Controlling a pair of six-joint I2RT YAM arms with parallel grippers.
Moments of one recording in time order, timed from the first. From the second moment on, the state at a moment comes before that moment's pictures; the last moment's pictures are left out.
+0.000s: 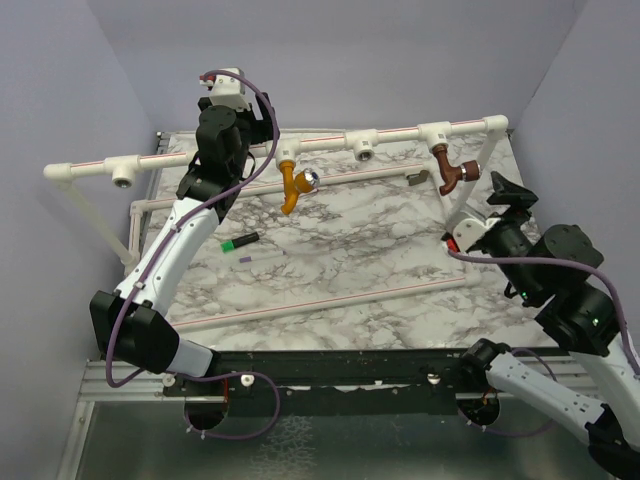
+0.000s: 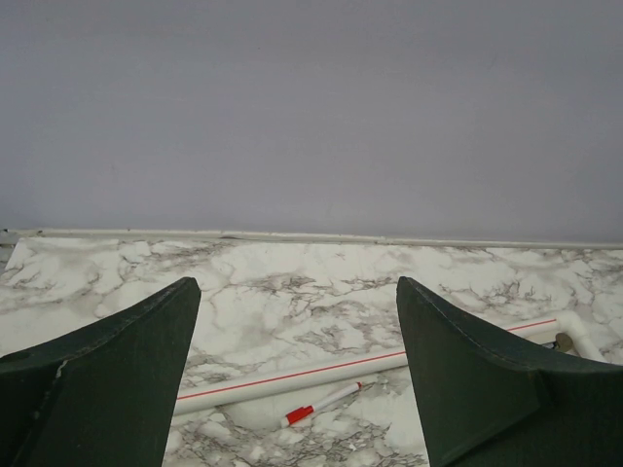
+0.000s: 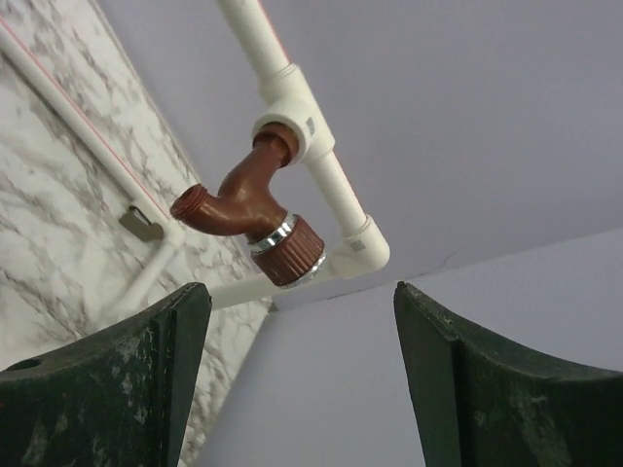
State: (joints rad) left arm -0.35 1.43 1.40 -0.01 -0.23 -0.18; right arm 0.69 0.65 1.16 -0.51 0.29 -1.04
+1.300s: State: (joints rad) left arm -0.35 1.44 1.41 -0.01 -0.22 -0.19; right arm 0.69 0.88 0.87 0.06 0.54 -1.49
